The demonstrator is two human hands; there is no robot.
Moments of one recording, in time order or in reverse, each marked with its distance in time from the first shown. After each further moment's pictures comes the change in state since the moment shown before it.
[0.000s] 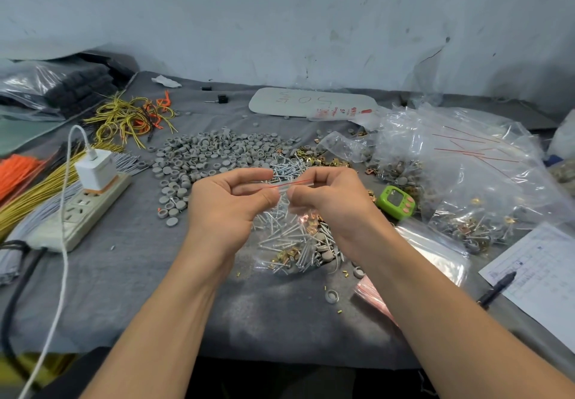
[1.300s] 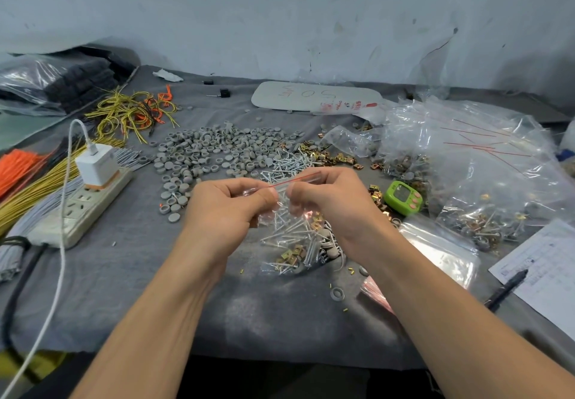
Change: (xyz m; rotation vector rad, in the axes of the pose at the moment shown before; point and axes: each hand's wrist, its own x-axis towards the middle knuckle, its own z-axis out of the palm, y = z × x) left_hand -0.003 -0.002 -0.011 0.127 -0.003 -0.109; right_hand 0.001 0.007 0.003 0.045 -0.058 -0.012
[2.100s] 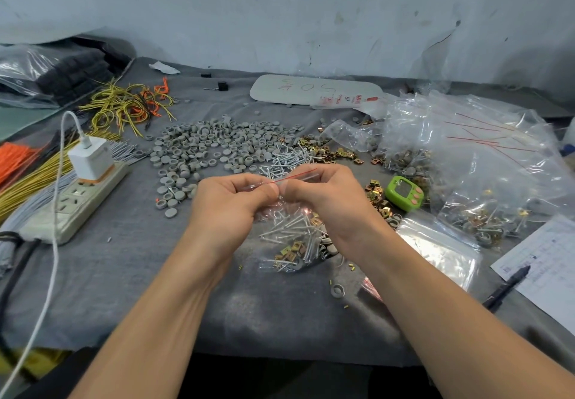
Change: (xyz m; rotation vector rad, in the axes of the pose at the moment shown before) left_hand 0.002 -0.005 0.007 -0.053 -0.023 0.018; right_hand 0.002 0.007 0.007 0.027 -0.054 -0.045
